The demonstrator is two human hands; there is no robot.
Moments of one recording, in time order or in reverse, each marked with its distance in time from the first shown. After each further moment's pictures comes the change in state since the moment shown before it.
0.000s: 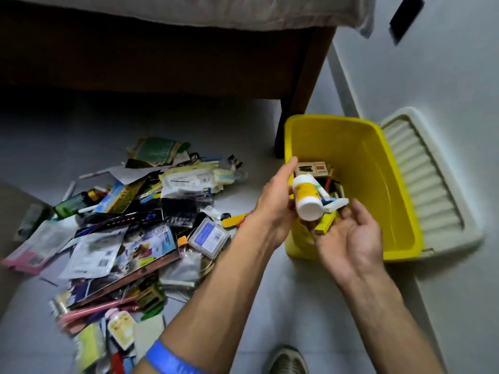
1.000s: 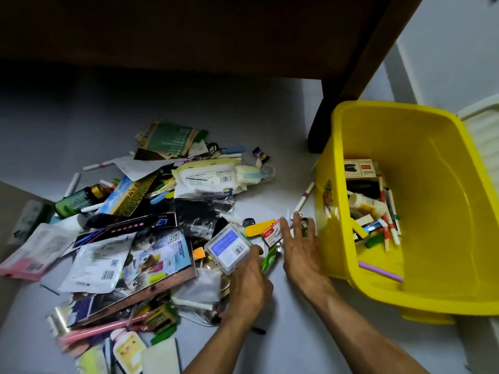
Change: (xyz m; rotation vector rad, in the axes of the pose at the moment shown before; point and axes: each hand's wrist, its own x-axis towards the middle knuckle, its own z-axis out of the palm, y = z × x) left_hand 0.084 -0.126 -0.185 1.233 0.391 0.282; right_hand 0.162 0.159 -0.078 -2.515 -0.215 -0.393
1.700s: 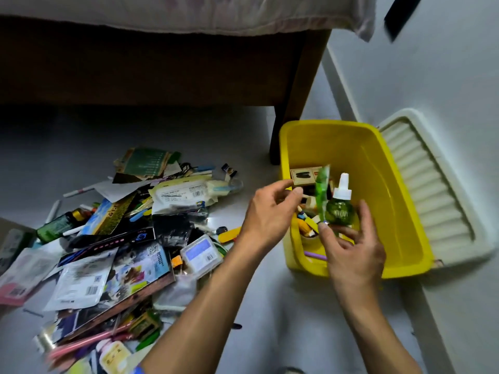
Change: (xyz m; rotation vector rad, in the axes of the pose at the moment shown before) left_hand -0.001 0.183 -0.077 -0.598 -0.159 0.231; right_hand -0.125 0.060 -0.155 1.192 0.779 0.345
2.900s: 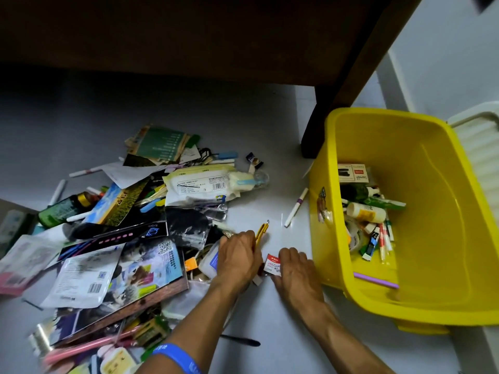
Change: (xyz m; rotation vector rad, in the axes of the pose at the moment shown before) left_hand 0.026 -0.192 -0.062 0.863 0.127 -0.123; right_hand -0.023 0.158 0.139 -1.159 -0.853 -0.291
